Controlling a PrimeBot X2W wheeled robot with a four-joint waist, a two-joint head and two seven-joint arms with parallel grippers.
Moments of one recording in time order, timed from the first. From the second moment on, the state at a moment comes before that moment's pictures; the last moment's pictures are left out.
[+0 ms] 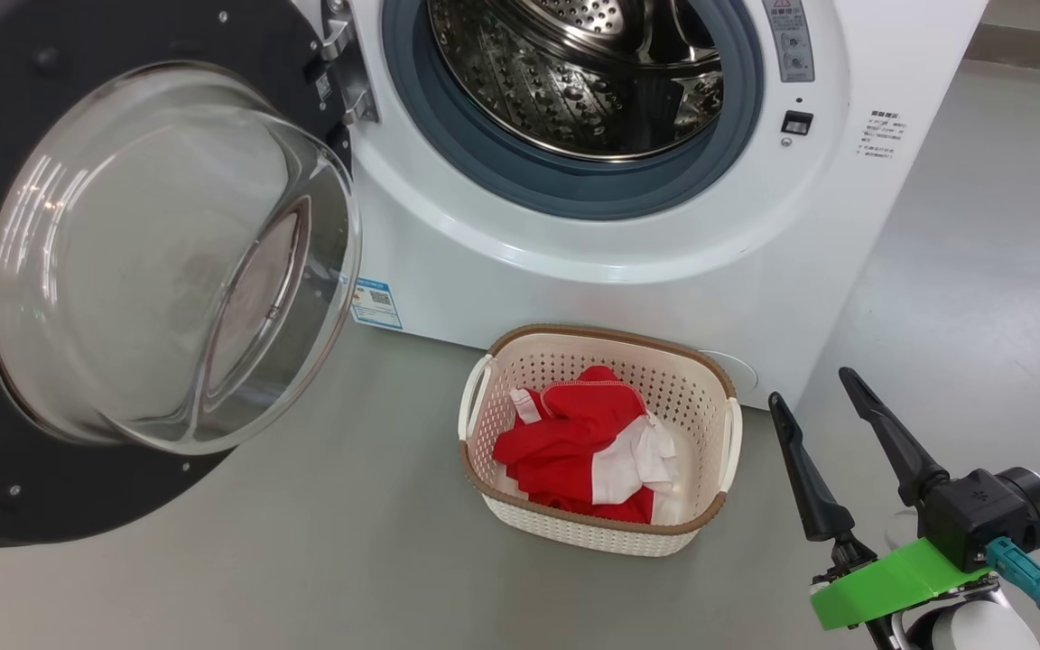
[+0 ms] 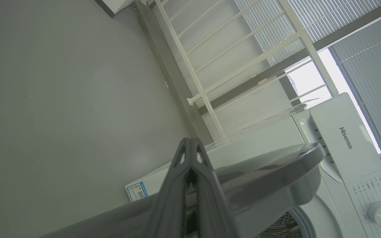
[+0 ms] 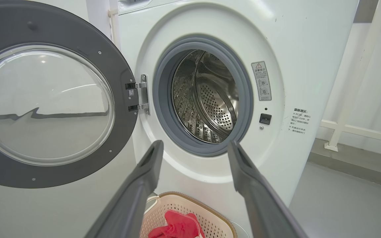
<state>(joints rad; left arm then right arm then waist) -0.98 0.36 0.65 1.02 -0.78 -0.08 0.45 -0.06 -0.10 0.08 0.12 0.18 0.13 -0.26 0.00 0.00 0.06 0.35</state>
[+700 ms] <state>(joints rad) -0.85 0.26 0.65 0.78 -0.90 -0.11 0.65 -0.06 -0.09 0.08 0.12 0.18 0.13 -0.26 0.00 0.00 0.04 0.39</state>
